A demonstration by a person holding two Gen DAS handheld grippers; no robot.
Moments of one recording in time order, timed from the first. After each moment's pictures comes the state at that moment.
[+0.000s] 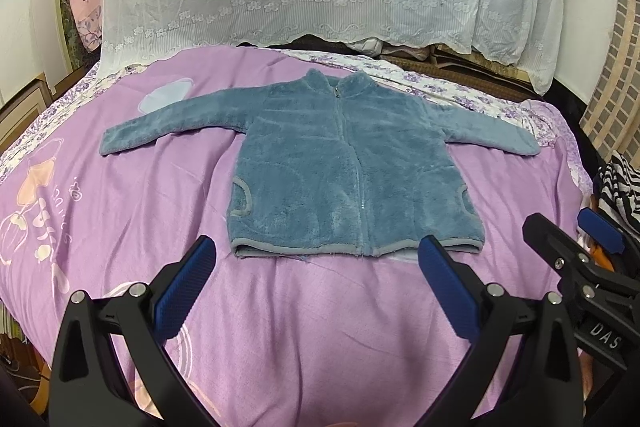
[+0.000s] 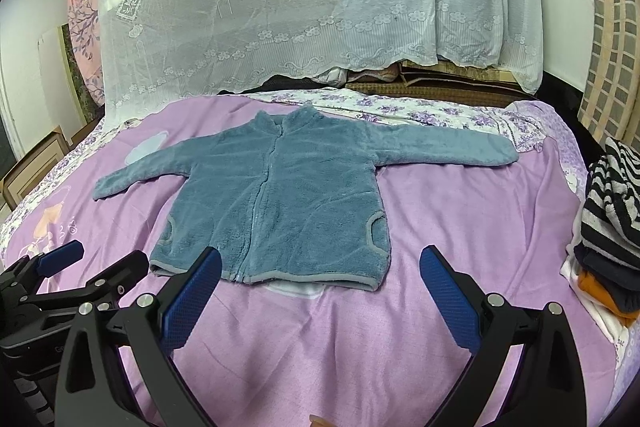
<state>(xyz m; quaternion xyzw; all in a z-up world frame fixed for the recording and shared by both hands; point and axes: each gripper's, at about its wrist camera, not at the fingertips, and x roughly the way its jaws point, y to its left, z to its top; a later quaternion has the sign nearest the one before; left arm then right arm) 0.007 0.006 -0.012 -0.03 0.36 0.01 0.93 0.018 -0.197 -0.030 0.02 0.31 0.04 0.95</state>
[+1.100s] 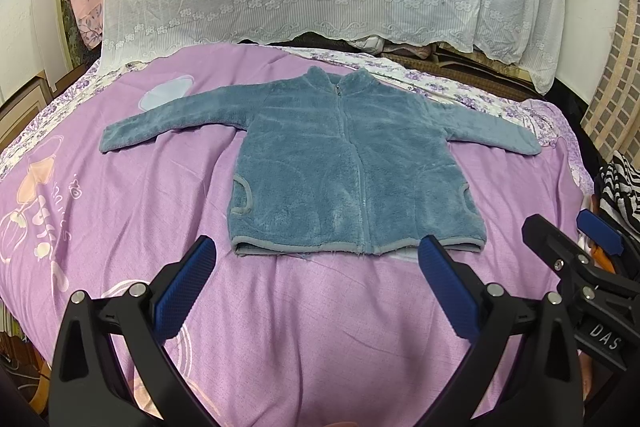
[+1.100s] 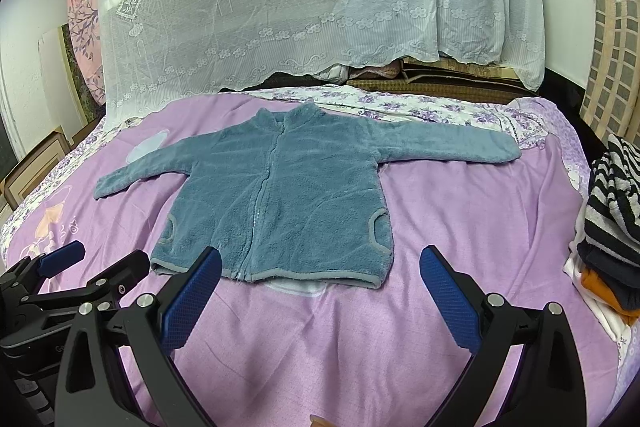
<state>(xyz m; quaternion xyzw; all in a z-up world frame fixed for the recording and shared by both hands) 0.007 0.006 -0.011 -0.03 0.36 0.01 0.93 0.017 -0.195 -0.031 0.02 0.31 0.04 0.95</state>
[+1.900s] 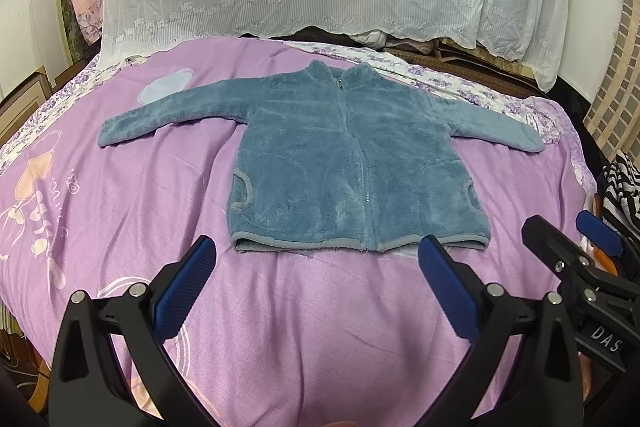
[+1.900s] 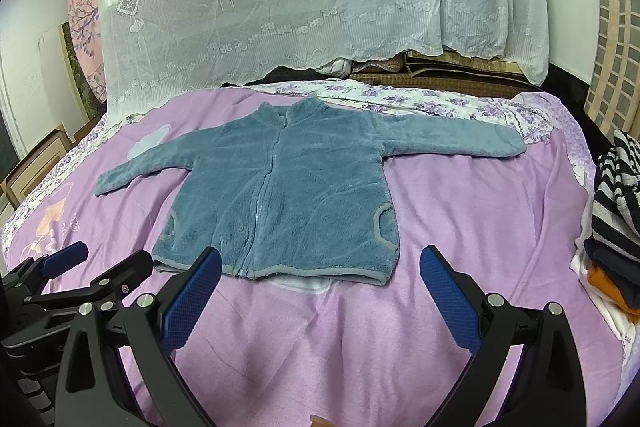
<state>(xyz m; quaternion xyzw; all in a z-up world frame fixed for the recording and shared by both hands) 0.009 0.010 -0.021 -0.04 0.37 0.01 0.93 0.019 -0.185 -0.044 0.02 0.32 0.05 0.95</state>
